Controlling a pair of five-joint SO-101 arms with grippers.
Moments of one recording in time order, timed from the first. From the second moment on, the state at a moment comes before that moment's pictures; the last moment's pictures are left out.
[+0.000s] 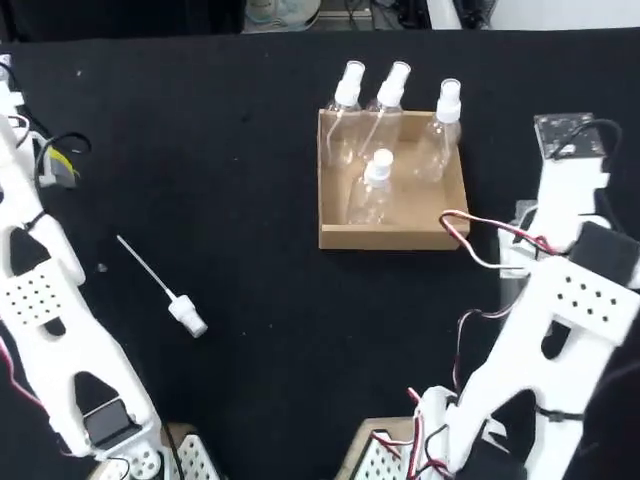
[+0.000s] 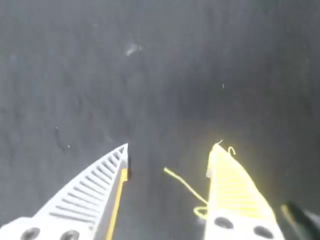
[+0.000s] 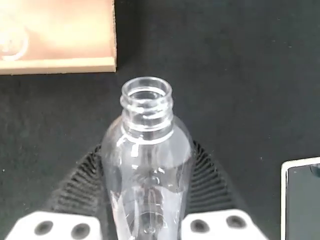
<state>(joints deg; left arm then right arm) -35.9 52.7 -74.3 100.6 -19.4 29.1 -32.7 21.7 85.0 27.8</state>
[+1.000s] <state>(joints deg) -10.1 1.1 0.0 99.6 -65.7 26.9 -35.0 21.8 91.3 26.5</state>
